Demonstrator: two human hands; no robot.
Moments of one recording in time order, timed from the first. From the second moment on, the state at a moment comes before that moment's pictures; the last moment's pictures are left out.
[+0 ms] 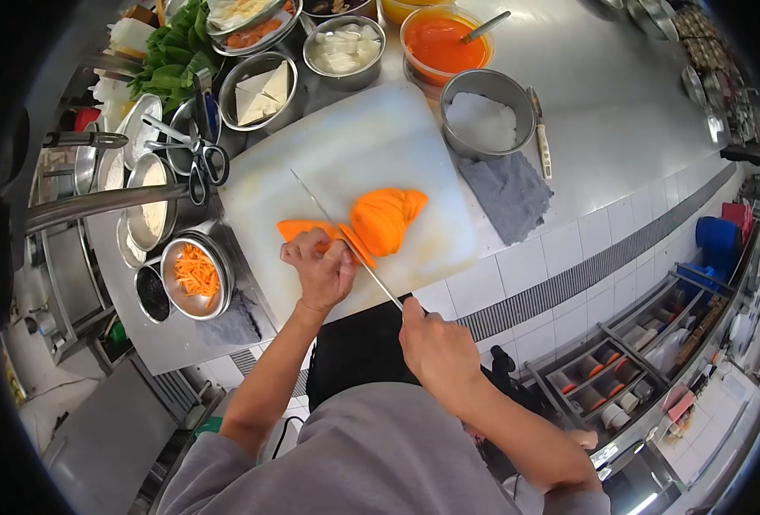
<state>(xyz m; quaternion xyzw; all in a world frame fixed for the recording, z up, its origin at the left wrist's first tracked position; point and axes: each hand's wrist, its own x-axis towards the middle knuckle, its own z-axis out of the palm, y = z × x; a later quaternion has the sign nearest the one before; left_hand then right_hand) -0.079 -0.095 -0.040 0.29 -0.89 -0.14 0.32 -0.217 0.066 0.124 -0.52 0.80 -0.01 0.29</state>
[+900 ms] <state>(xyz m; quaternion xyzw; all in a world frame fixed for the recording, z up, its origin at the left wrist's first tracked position) -0.082 -0.093 -0.037 0.28 -0.88 -0.13 0.35 -0.204 0.027 0.043 -0.52 0.81 -0.10 0.26</state>
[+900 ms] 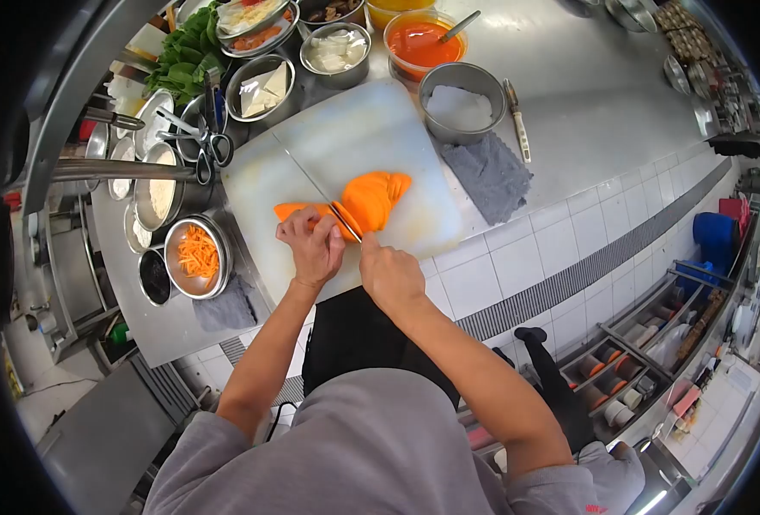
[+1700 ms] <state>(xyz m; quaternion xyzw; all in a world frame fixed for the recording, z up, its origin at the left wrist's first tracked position) -0.081 -0.101 -0.013 0.31 -0.88 -0.19 0.31 -0.237 0.062 0.069 -0.50 0.80 -0.16 0.31</state>
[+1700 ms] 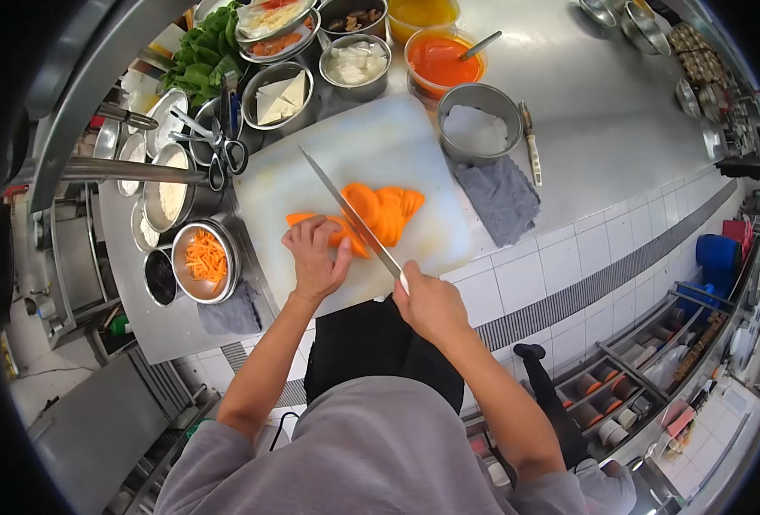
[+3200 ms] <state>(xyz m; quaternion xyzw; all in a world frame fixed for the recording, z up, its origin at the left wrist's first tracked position) -0.056 -0.099 -0.005 0.28 -0.91 -0.20 0.24 -0.225 0.123 0.074 -0.53 0.80 -0.12 0.25</state>
